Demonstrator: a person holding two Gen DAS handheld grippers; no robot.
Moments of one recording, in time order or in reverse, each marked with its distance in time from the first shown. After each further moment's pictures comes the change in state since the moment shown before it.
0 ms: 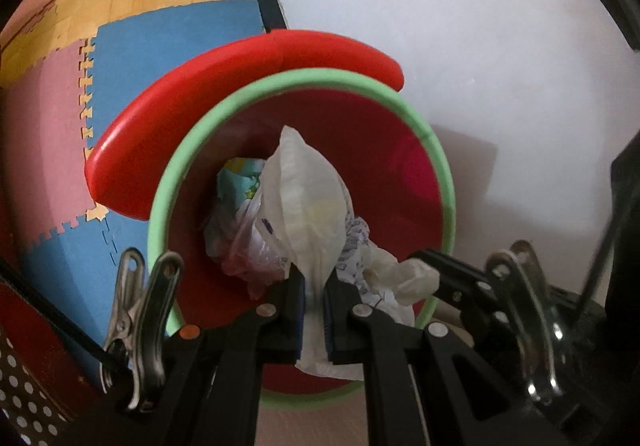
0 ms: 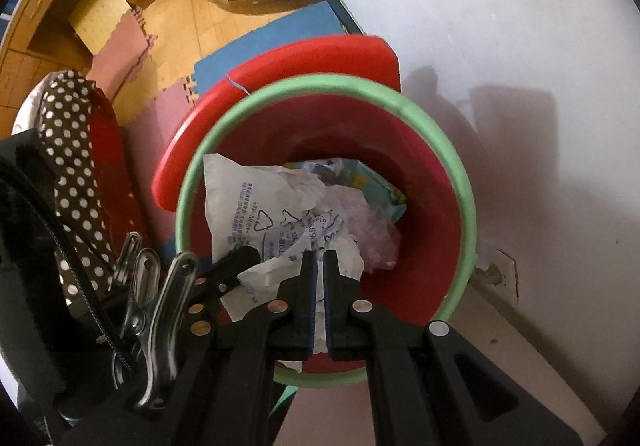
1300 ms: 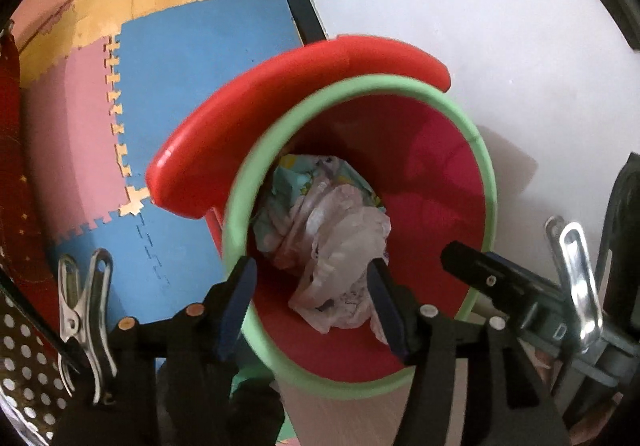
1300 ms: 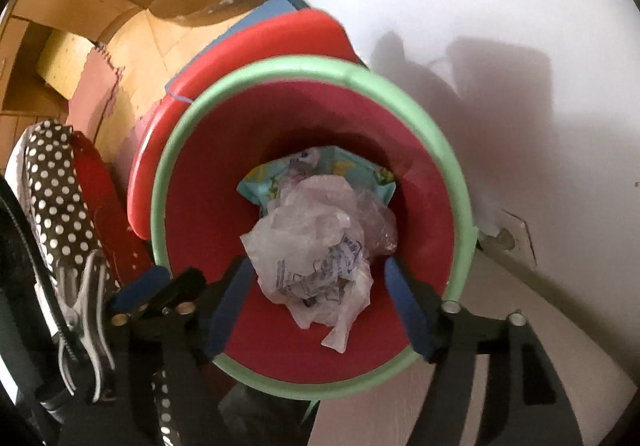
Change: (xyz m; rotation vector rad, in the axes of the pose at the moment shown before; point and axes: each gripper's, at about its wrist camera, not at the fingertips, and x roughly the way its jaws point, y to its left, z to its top) left arm -0.020 0.031 0.015 0.010 0.049 0.116; right arm 0.014 -0.023 -0.002 0.202 0.001 0.016
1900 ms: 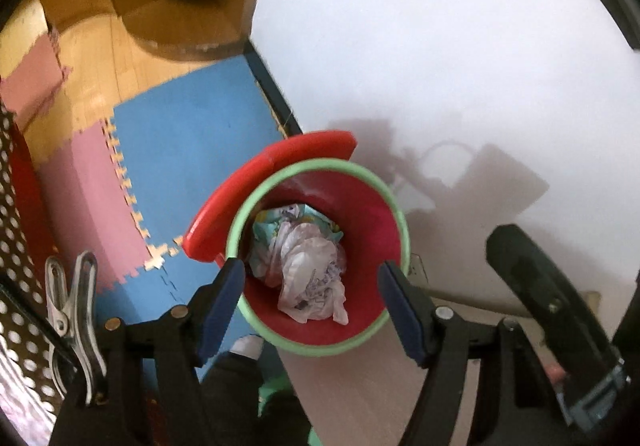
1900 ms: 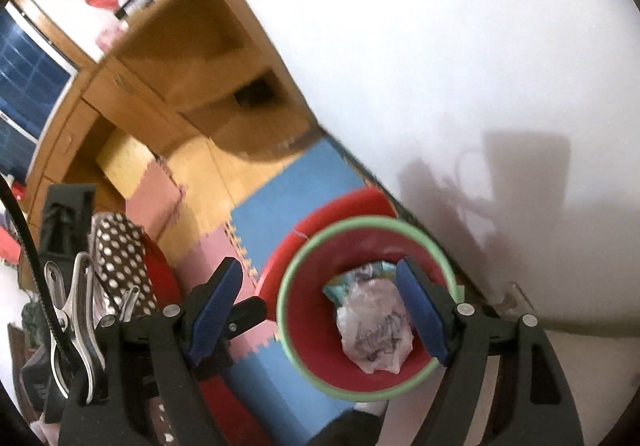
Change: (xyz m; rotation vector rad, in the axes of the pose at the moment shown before) left arm -0.147 -0.064 0.006 0.200 -0.124 0.010; right arm -0.185 0.036 -0.055 0.049 -0.512 0.145
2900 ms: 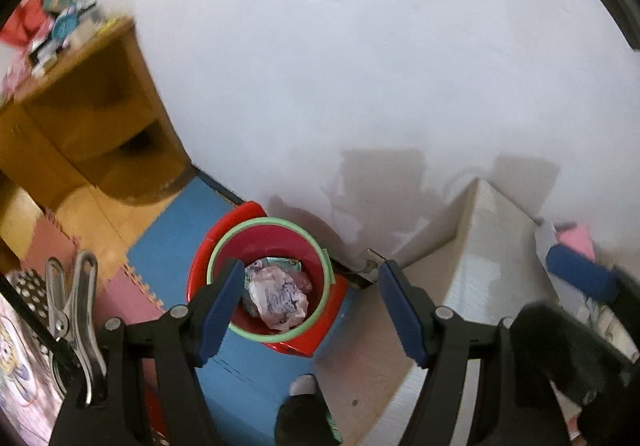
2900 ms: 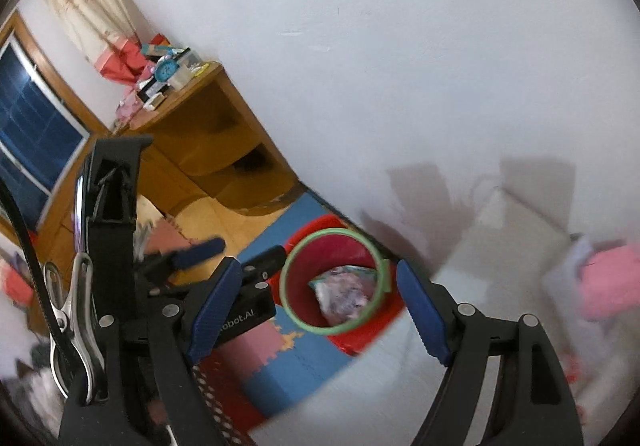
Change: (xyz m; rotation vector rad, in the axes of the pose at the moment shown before) left arm -0.156 -0.183 -0.118 0.514 -0.267 0.084; right arm -0.274 -0.033 -0.082 0.070 -0.214 -0.051
